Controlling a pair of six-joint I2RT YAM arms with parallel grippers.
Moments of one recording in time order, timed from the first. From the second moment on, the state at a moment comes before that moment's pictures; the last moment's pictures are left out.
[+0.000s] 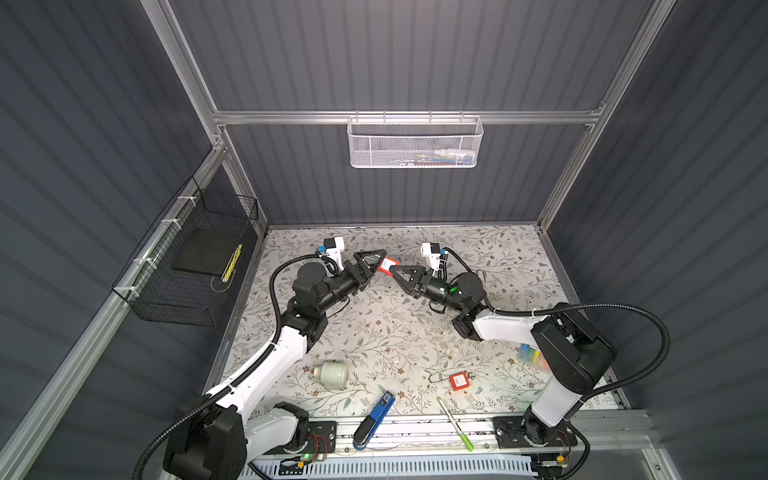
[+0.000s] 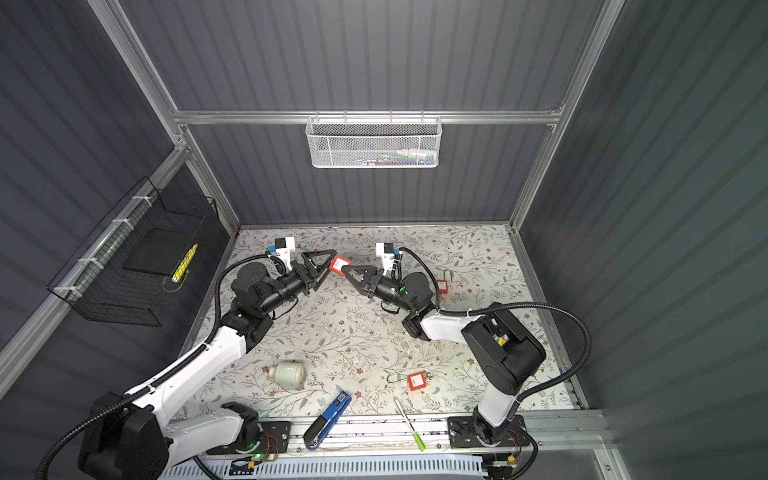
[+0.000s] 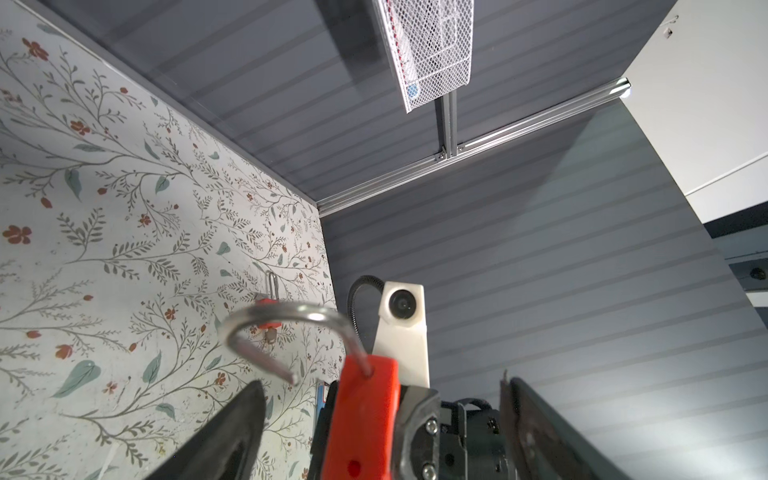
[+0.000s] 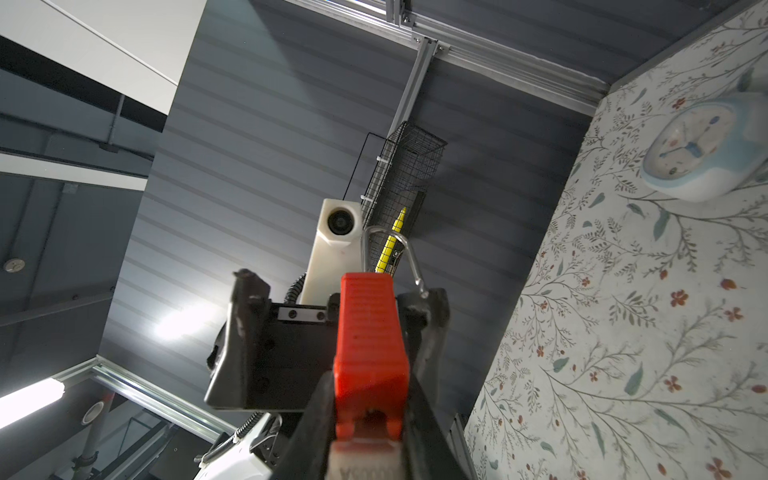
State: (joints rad) left arm -0.42 1.16 0.77 0.39 0.48 -1.15; right arm 0.68 1.71 0.80 1.20 -0.54 1.37
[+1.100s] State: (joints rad) left arm -0.39 1.14 0.91 0.20 0.50 -0.94; right arm 0.66 1.61 0.75 1.20 -0.60 1.36
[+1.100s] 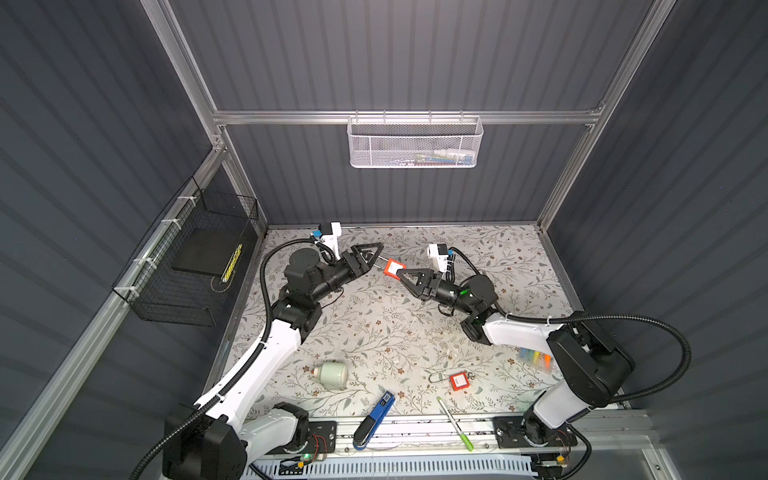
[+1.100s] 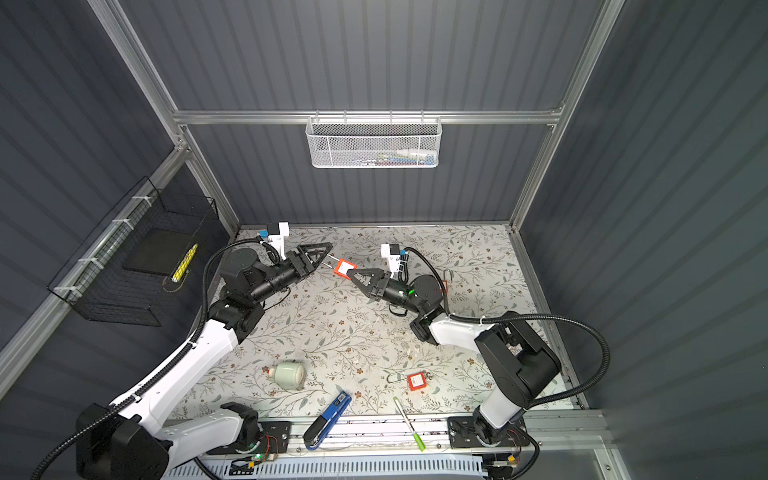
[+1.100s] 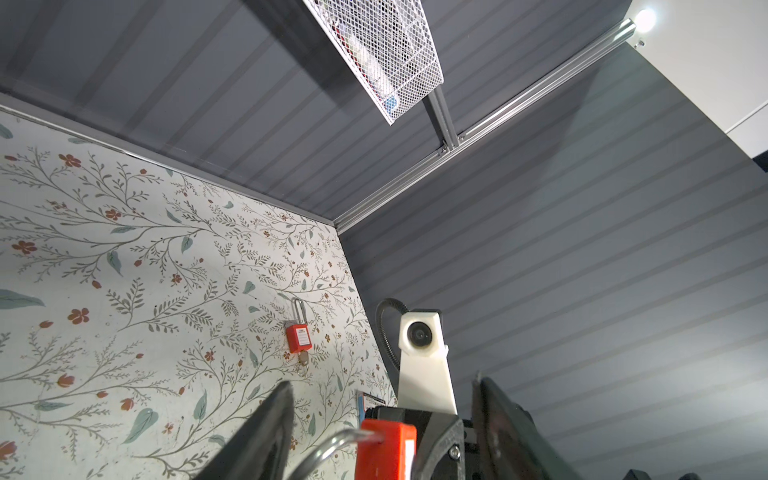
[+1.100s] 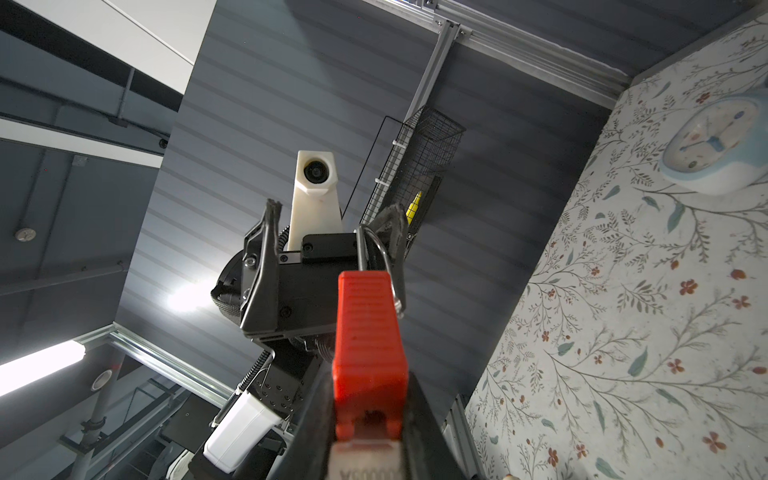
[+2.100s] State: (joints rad) left arm -0.36 1.12 0.85 0.40 0.58 -0.97; right arm 0.65 1.67 0.87 1.25 -0.72 1.42
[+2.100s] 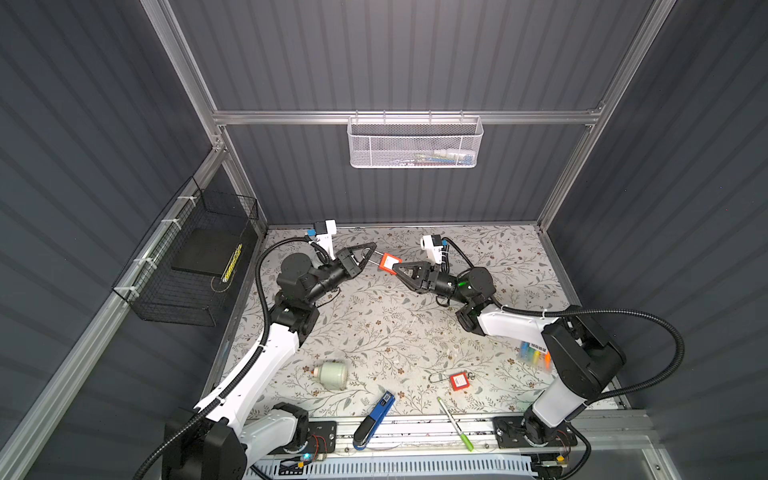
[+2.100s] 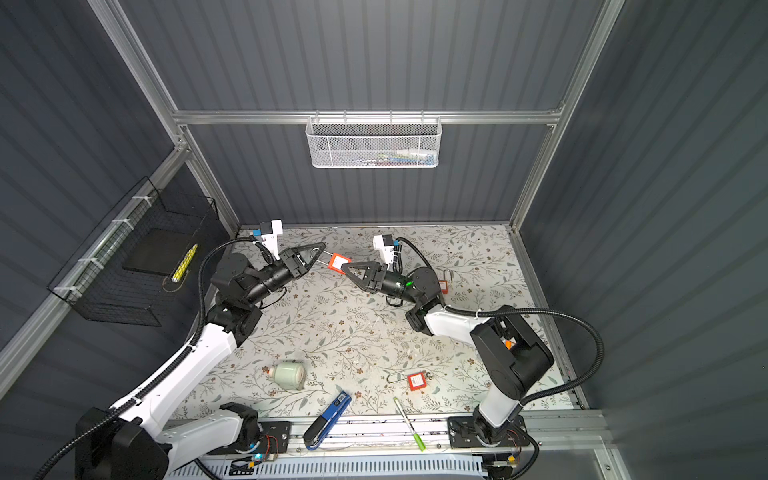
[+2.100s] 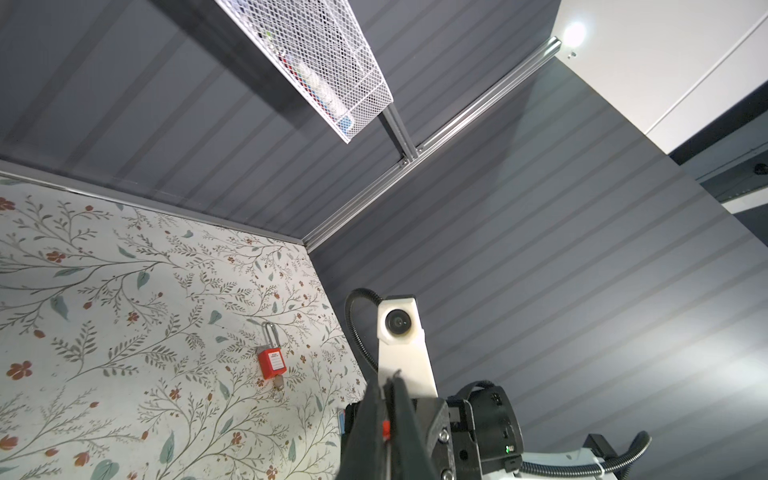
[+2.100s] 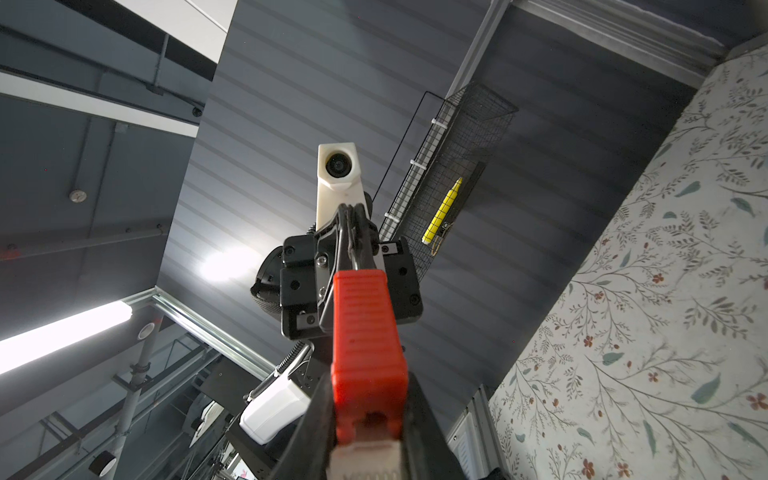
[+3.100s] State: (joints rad) left arm -0.38 1.14 0.81 0.49 0.67 -0.97; right arm 0.65 1.67 0.88 1.13 -0.73 1.39
